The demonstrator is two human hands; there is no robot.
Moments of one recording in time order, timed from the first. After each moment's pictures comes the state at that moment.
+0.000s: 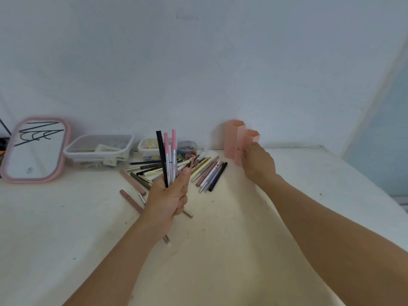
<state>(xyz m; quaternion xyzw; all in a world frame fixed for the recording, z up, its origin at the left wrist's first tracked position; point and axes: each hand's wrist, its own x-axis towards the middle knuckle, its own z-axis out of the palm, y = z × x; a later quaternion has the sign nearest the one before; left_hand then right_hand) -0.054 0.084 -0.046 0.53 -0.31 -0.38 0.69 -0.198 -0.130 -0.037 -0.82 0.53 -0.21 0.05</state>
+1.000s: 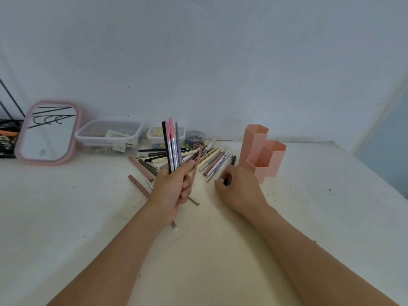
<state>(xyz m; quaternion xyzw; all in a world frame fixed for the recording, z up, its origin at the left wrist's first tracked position) -0.048 0.085 -0.053 0.54 -0.24 -0.41 0.69 -0.186 -0.025 -0.070 -0.86 0.41 -0.25 0.17</state>
